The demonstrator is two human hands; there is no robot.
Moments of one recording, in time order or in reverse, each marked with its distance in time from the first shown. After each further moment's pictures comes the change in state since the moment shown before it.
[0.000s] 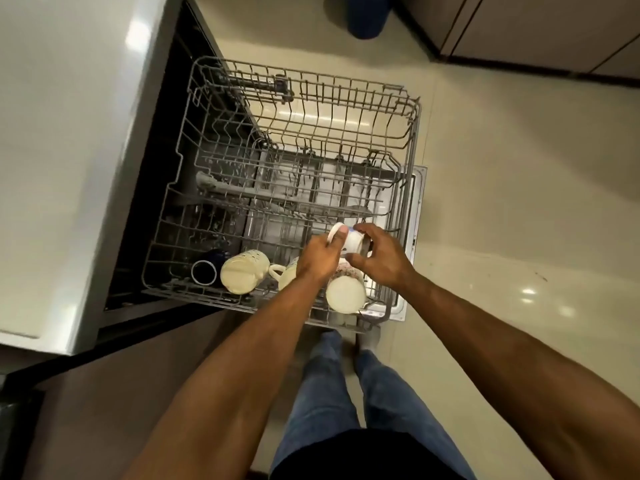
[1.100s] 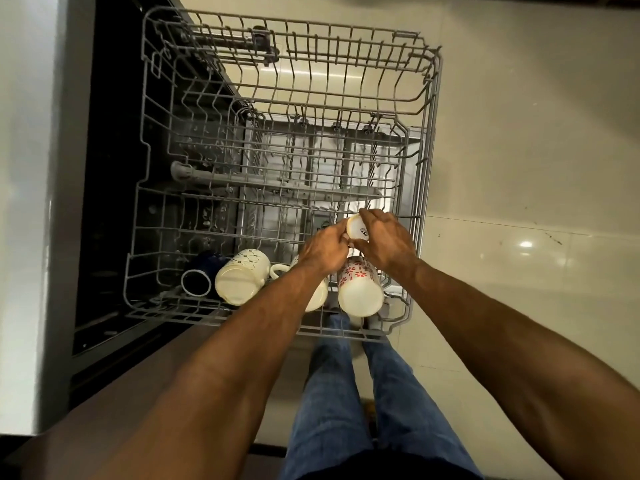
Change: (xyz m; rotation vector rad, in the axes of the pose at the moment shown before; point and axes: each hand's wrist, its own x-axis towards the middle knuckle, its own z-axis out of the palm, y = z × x) left_hand 0.058 -0.013 -0.002 0.556 -0.251 0.217; right_hand 0.060 0.028 0.034 -0.502 -0.036 0.062
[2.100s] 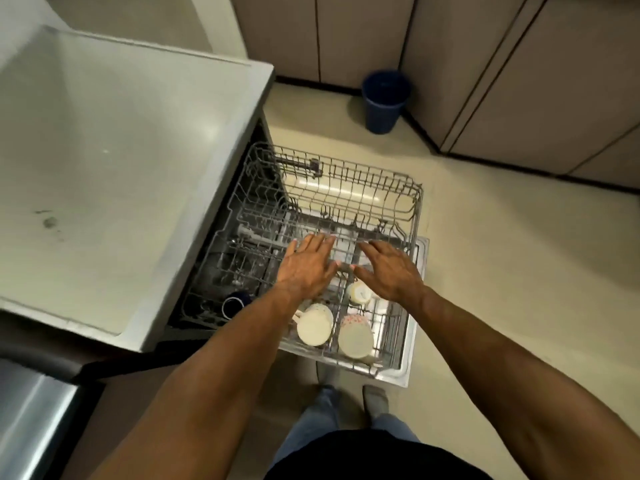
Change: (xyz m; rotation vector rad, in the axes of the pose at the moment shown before) left_hand -0.111 0.024 -0.107 0.471 0.384 0.132; right_hand -0.066 -0.053 -0.127 -0.241 0.135 -0.291
